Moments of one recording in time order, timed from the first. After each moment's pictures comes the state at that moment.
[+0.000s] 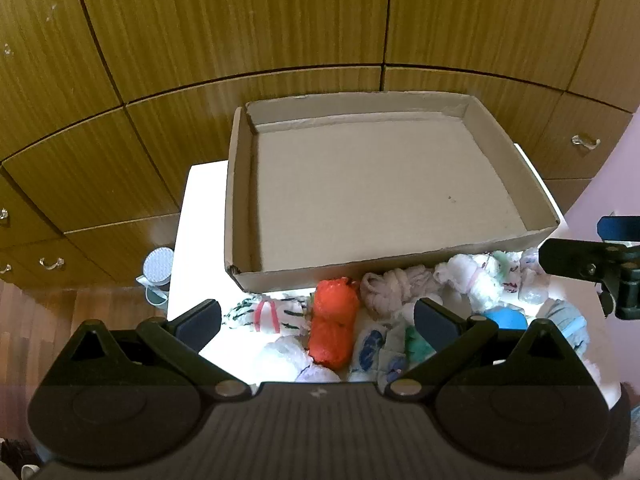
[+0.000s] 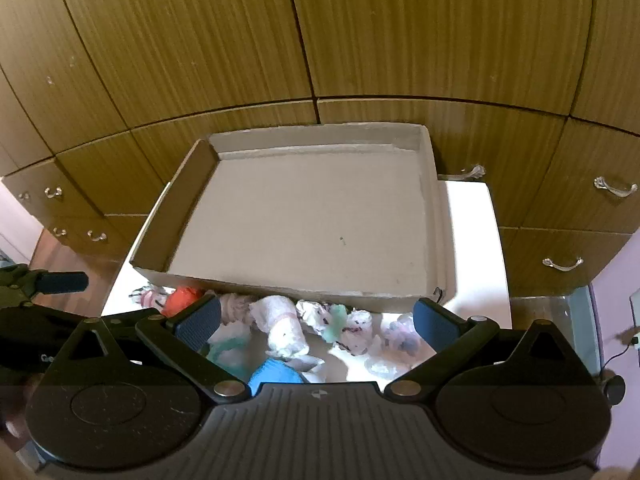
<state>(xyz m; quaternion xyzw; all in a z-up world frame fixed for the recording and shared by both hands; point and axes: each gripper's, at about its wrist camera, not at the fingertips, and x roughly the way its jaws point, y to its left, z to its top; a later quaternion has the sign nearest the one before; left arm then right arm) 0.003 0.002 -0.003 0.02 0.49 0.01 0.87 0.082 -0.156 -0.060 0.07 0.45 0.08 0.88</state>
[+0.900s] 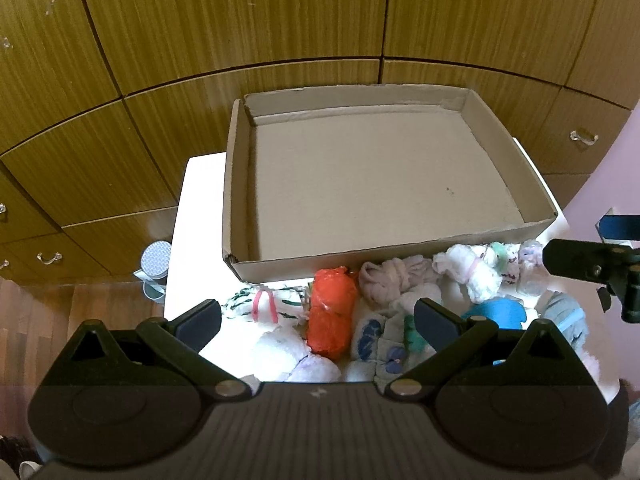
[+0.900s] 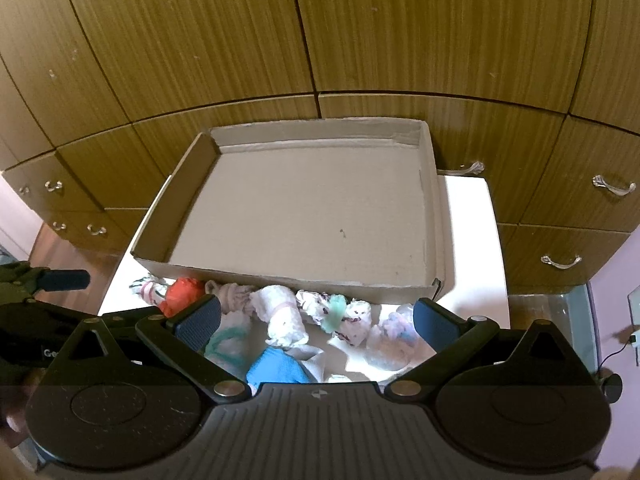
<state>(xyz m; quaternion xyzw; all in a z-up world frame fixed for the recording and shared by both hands) -0.001 0.003 -0.006 0.01 0.49 0.01 0.87 0.076 -0.155 -0.061 0.06 0.46 0.08 0.88</state>
